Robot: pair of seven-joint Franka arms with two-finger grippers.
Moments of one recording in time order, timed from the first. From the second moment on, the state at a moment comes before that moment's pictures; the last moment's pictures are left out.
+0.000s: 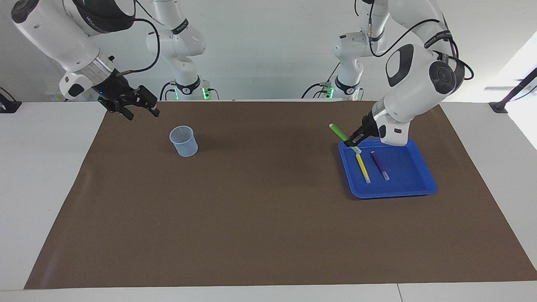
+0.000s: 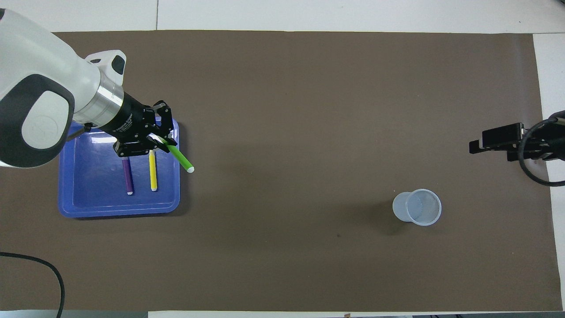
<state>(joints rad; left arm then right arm) 0.07 0.18 -0.38 -1.63 -0.30 1.65 -1.01 0.00 -0.08 -0.11 -1.78 0.38 1.60 0.03</state>
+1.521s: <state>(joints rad) -0.03 0.01 -0.49 -1.90 -0.90 2.02 -1.66 0.47 -0.16 -0.06 -2.04 0.88 2.24 0.54</state>
